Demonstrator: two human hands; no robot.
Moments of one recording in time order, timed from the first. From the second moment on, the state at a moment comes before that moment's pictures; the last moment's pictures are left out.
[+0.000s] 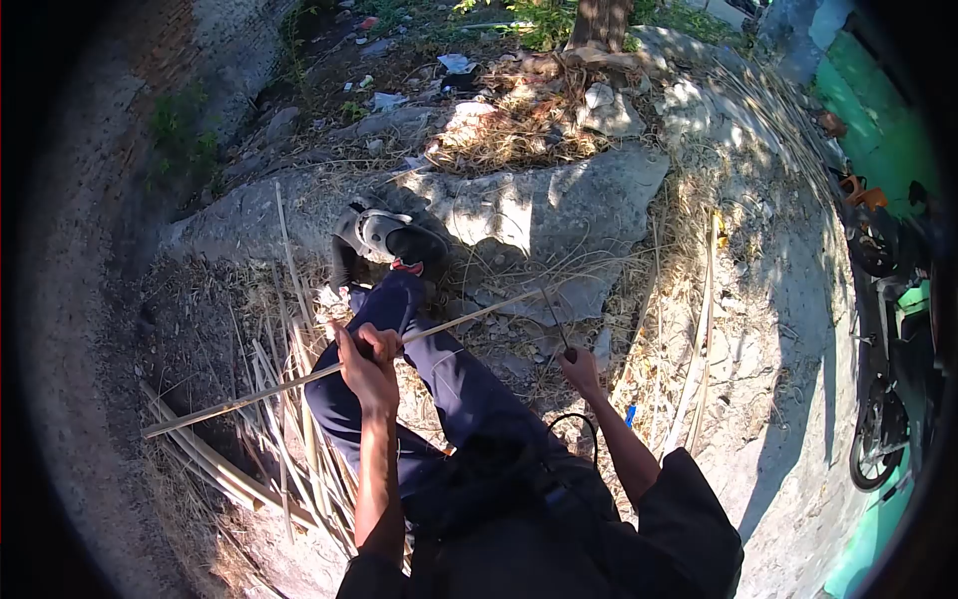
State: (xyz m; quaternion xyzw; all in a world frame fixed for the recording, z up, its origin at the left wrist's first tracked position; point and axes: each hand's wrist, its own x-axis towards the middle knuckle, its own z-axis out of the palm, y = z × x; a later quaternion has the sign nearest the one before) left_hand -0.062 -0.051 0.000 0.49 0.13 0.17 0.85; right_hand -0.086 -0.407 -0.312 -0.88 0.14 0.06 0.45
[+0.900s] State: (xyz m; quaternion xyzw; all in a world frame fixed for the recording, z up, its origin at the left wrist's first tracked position) left_hand -0.097 -0.024 0.027 0.43 0.13 0.19 0.87; right_hand -0.103 -0.413 -0.314 -0.82 0.20 0.10 0.53
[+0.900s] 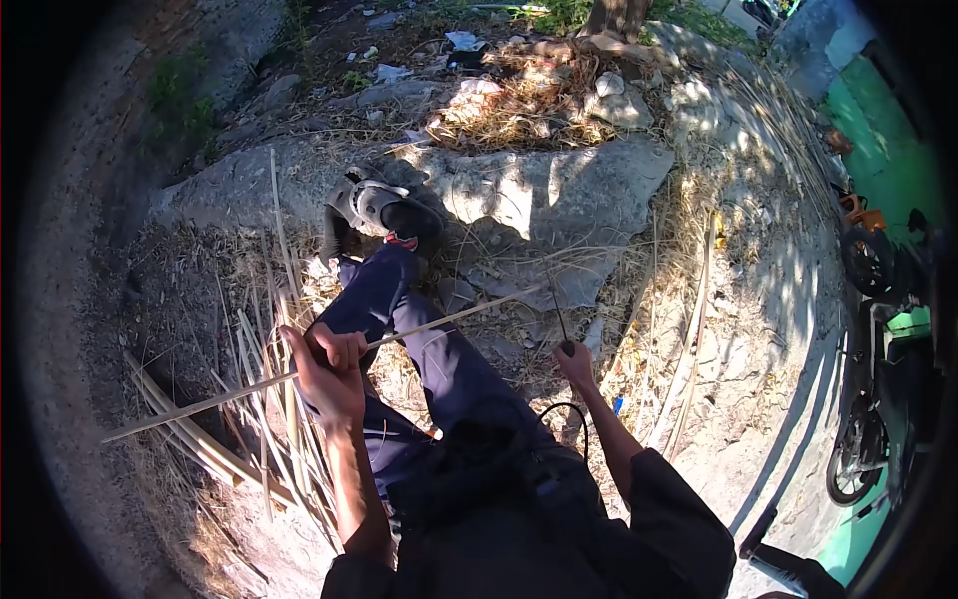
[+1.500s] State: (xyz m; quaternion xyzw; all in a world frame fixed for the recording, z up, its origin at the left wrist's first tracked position) left_hand -0.075 -0.073 0.014 0.51 0.07 0.17 0.84; right_hand -0.050 -0.307 -0.200 -0.81 -0.10 0.17 0.56
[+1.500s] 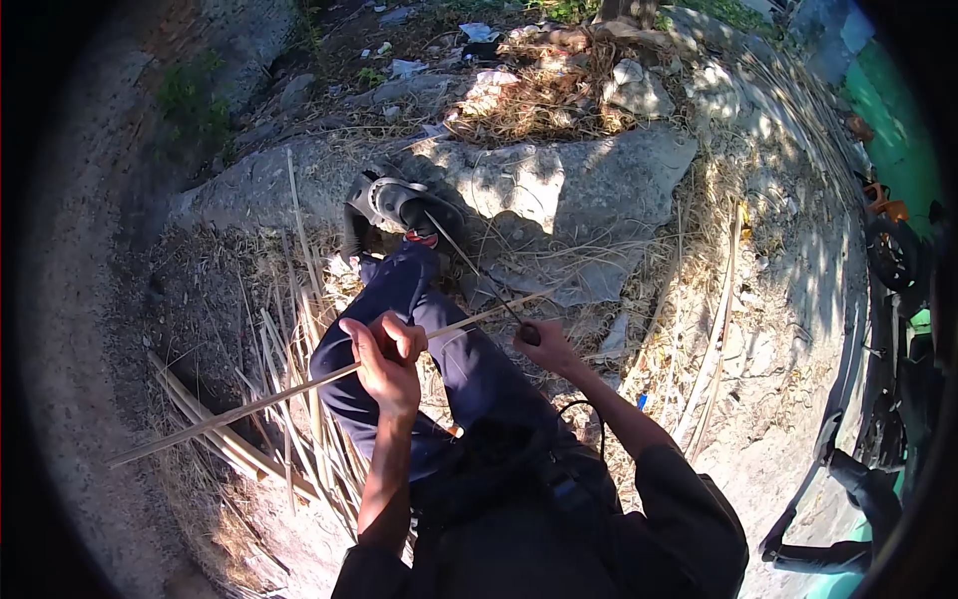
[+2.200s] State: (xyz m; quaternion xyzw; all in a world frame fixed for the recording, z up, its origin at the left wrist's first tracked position) left_hand -0.064 -0.105 0.018 0.56 0.11 0.24 0.78; right_hand -0.051 -0.273 -0.235 -0.80 0.03 0.13 0.59
